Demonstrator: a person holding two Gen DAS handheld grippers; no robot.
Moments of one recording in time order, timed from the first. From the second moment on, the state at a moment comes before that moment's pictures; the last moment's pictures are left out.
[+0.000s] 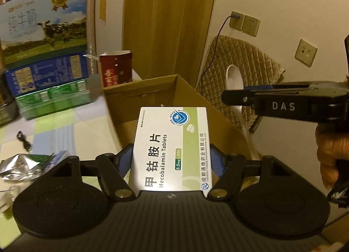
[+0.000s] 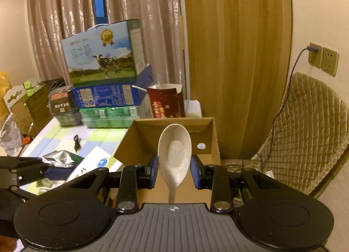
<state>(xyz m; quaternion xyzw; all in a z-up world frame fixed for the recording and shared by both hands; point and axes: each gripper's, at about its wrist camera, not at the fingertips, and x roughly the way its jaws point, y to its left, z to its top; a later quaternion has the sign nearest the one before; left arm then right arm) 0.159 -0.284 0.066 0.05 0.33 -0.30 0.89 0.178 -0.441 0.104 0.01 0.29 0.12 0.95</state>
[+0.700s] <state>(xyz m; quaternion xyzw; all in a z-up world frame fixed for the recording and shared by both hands) 0.184 -0.303 0.032 0.05 0.36 -0.29 0.88 0.201 -0.452 0.060 0.01 0.33 0.11 0.94</state>
